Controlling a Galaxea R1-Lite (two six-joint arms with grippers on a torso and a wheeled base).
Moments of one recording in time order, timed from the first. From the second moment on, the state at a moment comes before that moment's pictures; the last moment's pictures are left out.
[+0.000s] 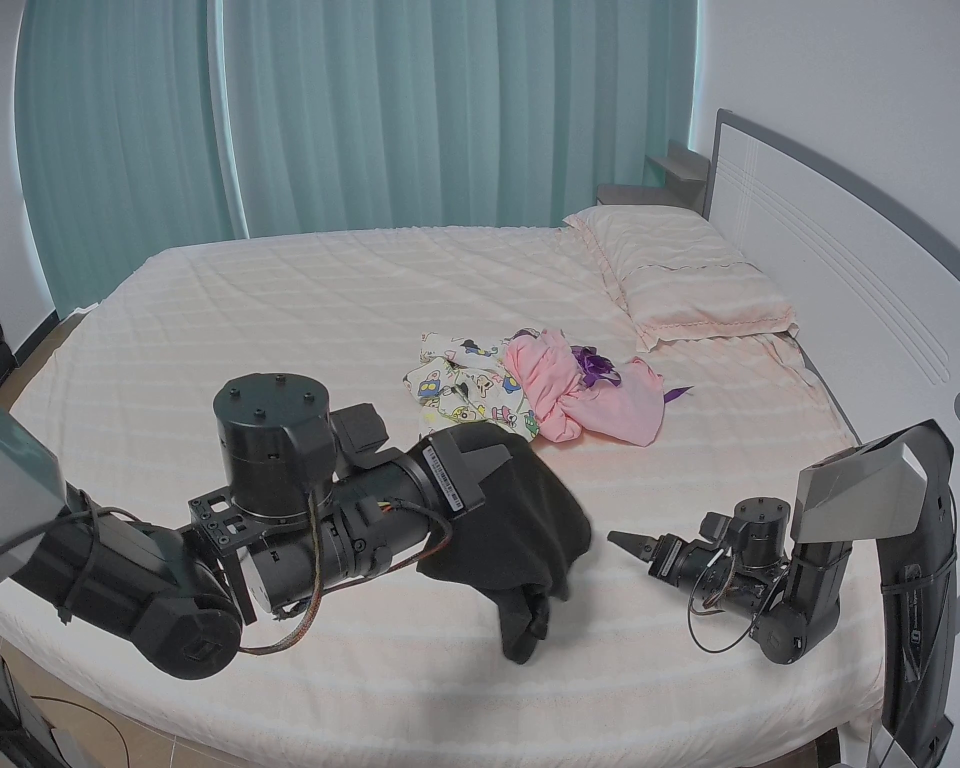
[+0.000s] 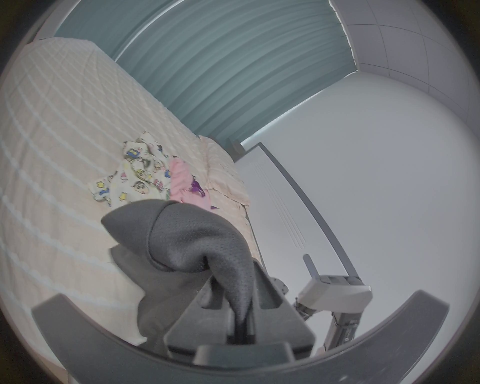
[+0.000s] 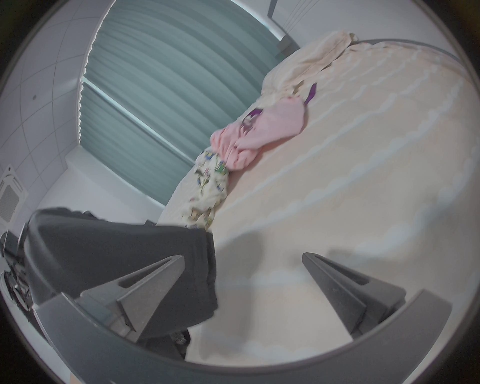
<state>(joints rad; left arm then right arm) -0.68 1.81 -0.71 -0.94 -0.08 -0.86 0.32 2.45 -0.52 -1.55 0.23 0.72</state>
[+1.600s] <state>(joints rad) -0.10 2.26 -0.19 -1.30 -0.29 -0.47 0.24 2.46 -0.54 -1.55 0.24 0.72</state>
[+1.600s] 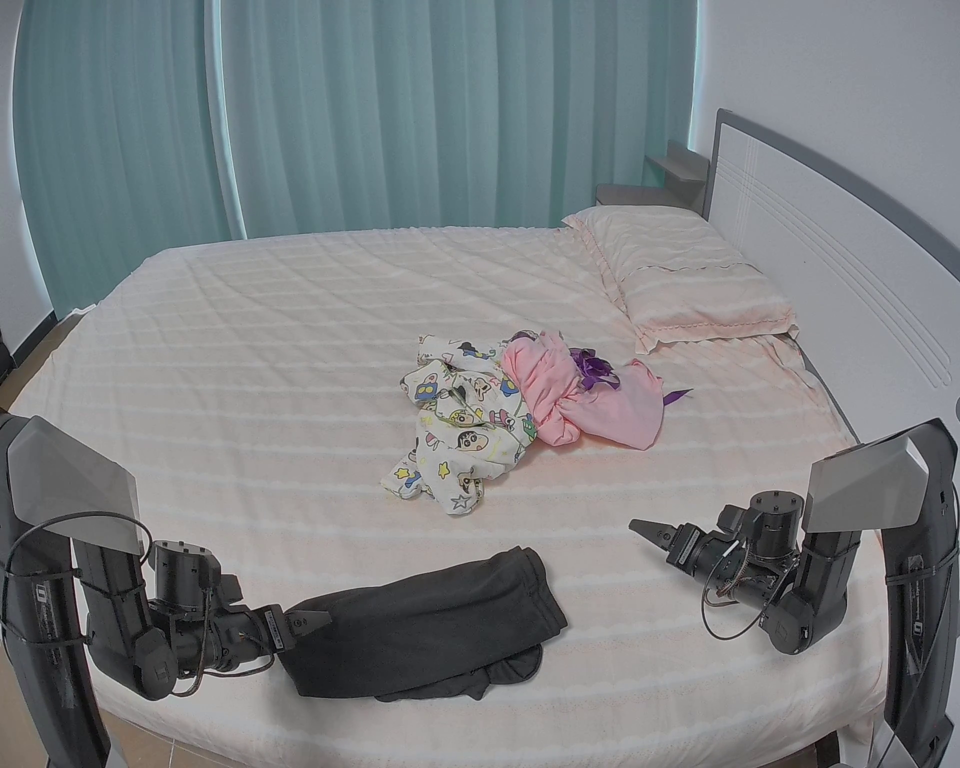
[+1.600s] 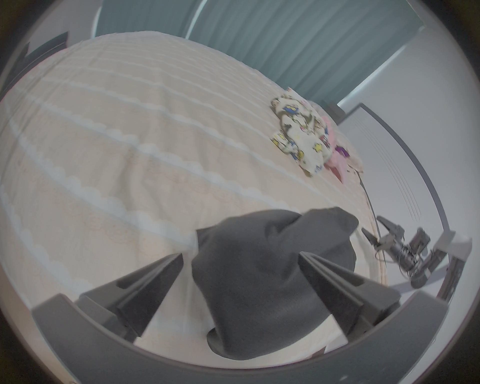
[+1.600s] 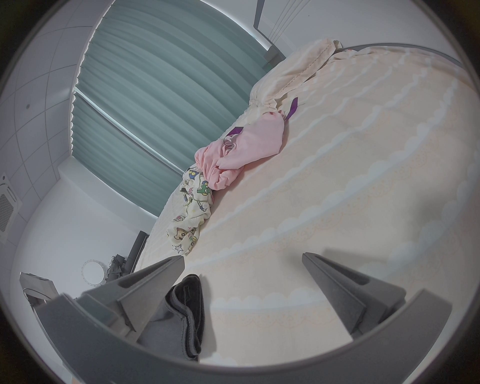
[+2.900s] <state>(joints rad) -0.16 2.29 -0.26 -1.29 -0.18 -0.82 0.26 2.45 -0.54 -1.55 0.23 0.72</state>
